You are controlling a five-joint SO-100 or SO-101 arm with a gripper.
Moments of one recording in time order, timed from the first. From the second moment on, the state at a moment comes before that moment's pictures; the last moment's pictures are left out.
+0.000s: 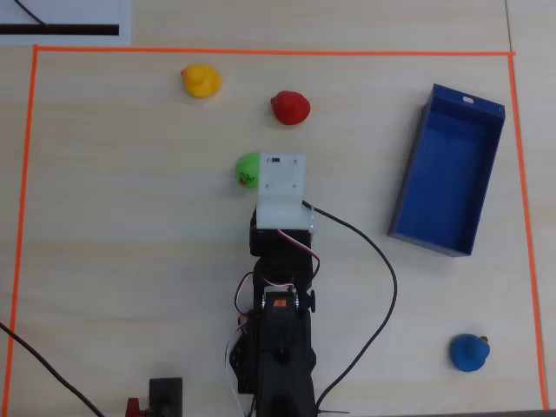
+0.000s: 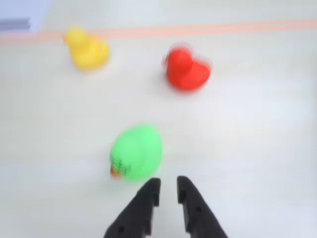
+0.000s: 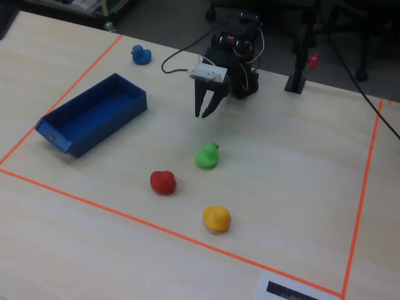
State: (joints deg) arm 4.7 186.9 178.5 26.6 -85.5
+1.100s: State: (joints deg) arm 7.2 86.2 143.8 -51.4 -84.9
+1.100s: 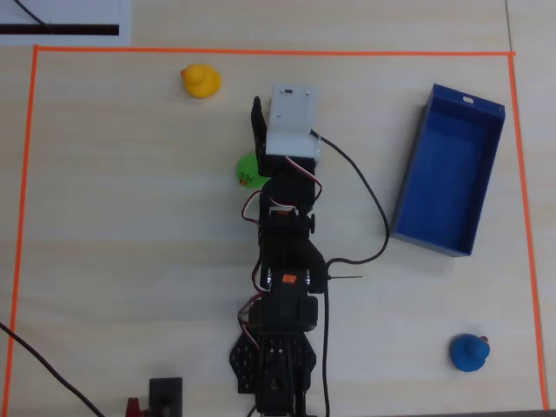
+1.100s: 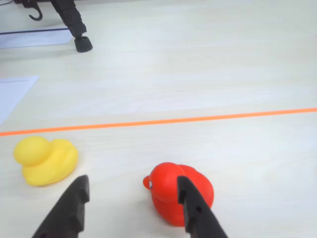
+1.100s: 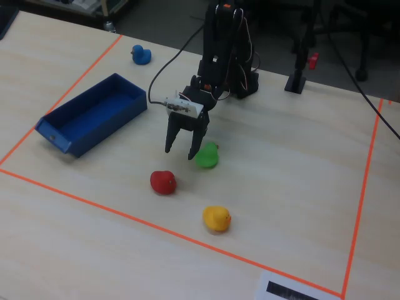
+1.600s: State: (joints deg) arm 9.6 78.8 138.3 -51.3 -88.7
